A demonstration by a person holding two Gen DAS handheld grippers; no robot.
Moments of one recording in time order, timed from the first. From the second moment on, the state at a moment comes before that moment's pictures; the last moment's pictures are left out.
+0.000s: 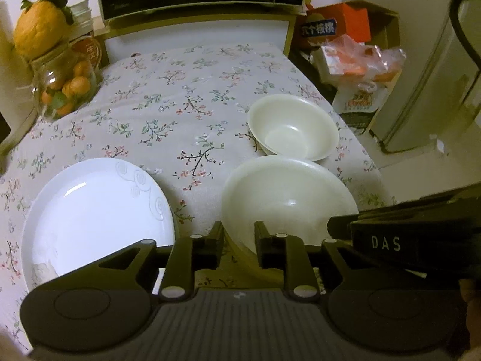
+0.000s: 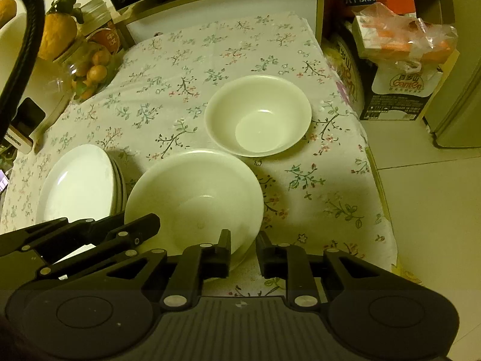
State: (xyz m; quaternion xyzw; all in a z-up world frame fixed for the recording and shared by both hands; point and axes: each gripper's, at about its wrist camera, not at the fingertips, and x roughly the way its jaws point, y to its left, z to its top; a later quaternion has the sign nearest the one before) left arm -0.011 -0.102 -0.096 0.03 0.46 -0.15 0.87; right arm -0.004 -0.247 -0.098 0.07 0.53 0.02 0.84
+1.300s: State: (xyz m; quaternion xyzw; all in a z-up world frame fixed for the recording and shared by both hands) left arm 0.006 -0.091 -0.083 0.00 0.46 -0.13 0.88; right arm 0.003 -0.262 -0.082 0.09 0.49 -0.01 0.86
